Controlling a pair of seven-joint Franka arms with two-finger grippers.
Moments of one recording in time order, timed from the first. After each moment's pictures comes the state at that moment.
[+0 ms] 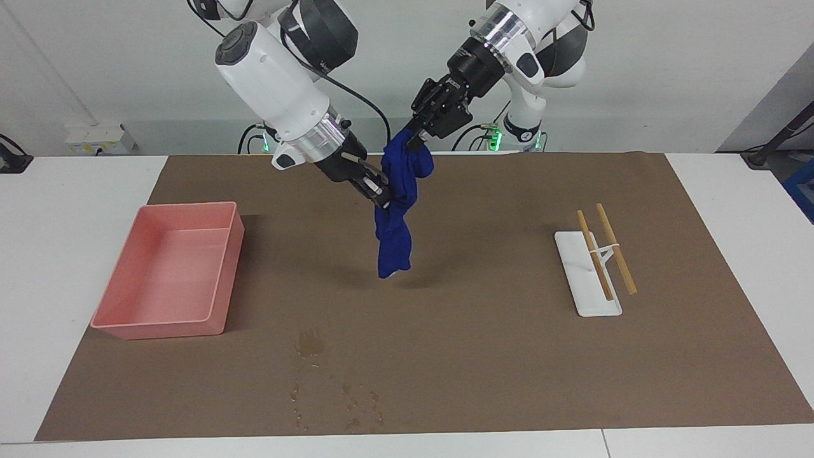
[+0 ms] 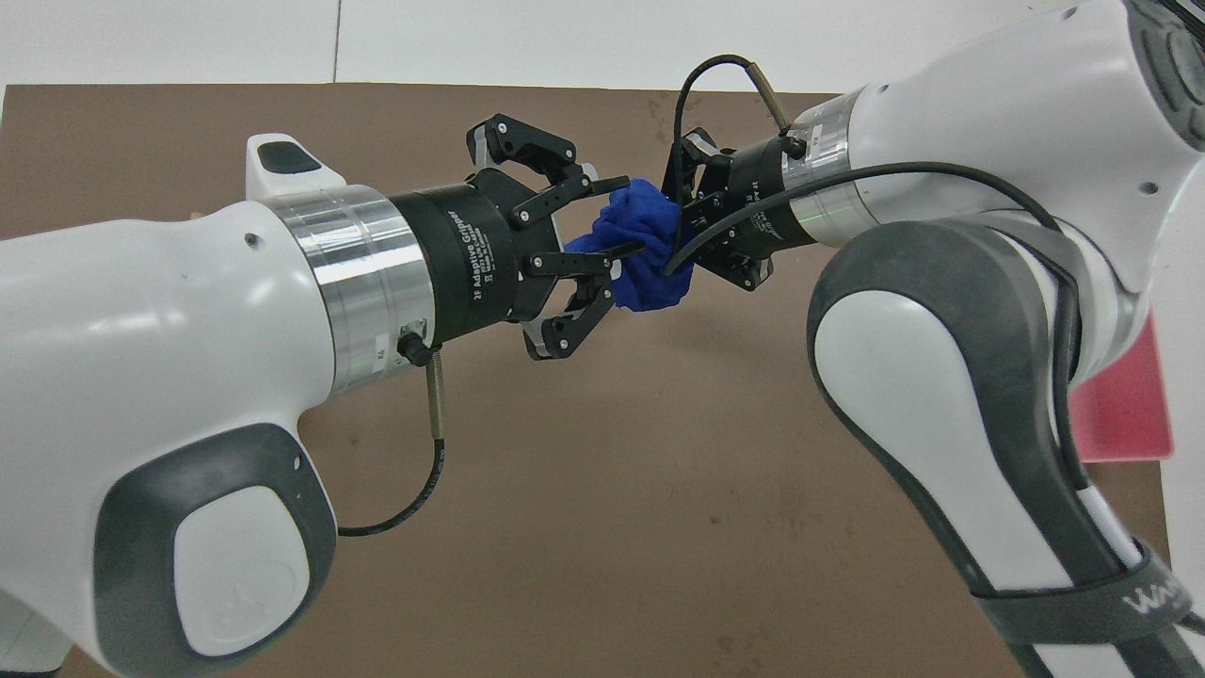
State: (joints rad) left arm -0.27 -0.04 -0.31 -1.68 -0.57 2.38 -1.95; right arm 0.27 0.26 0.10 -1.41 0.46 1.94 1.19
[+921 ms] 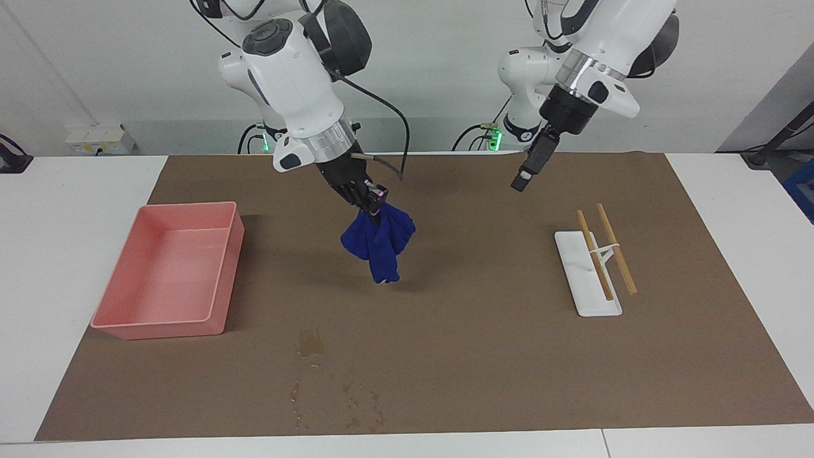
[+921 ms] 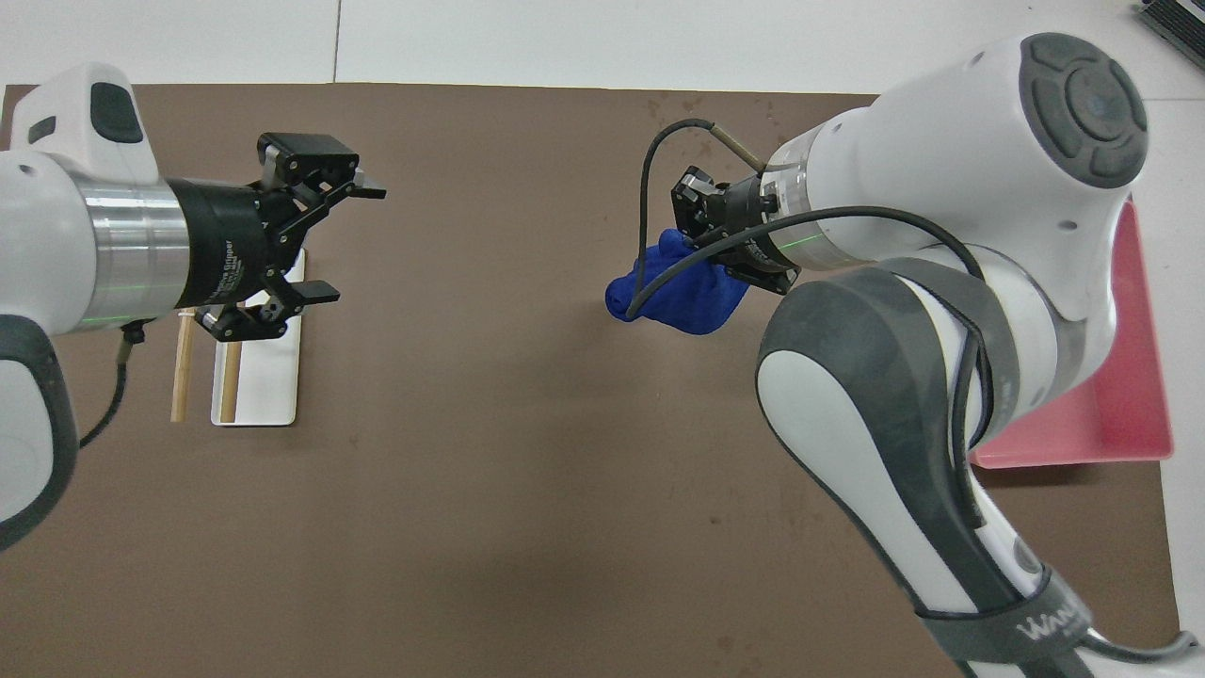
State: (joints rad) left arm 0.03 -0.09 -0.31 -1.75 -0.34 2.02 -0.98; right arm 0.29 0.22 0.10 -1.50 0.23 1.93 0.91
